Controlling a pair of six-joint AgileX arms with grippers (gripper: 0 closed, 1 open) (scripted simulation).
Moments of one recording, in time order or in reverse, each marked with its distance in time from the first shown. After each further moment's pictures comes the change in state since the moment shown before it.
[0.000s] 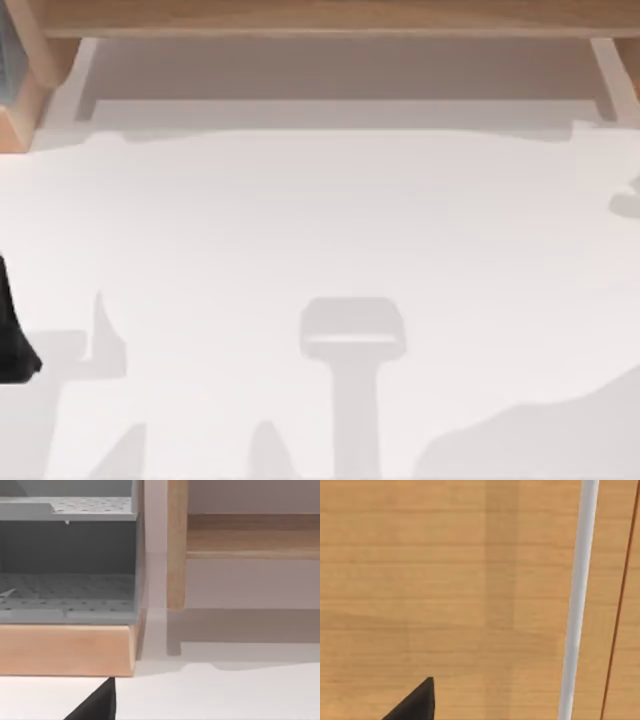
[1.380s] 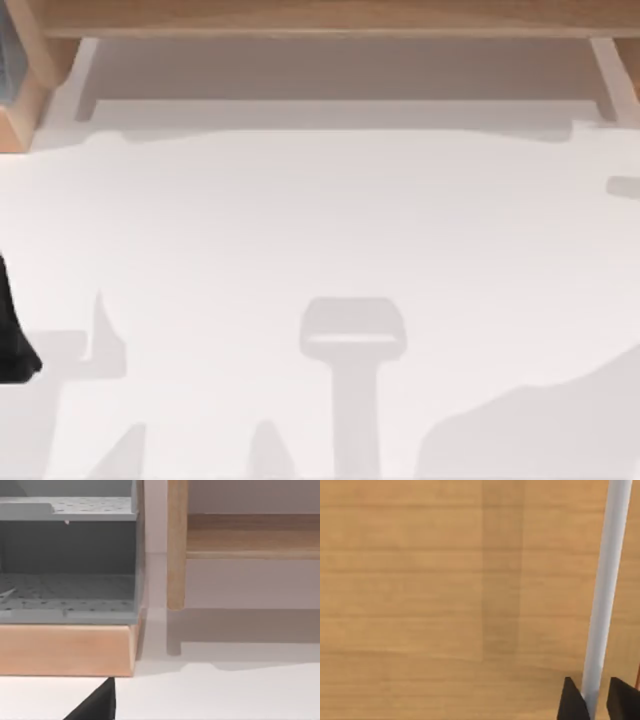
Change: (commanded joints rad) left arm 0.000 0.000 0.000 0.000 0.000 0.000; right arm 0.018 0.053 0.116 -0.060 0.022 -0.002
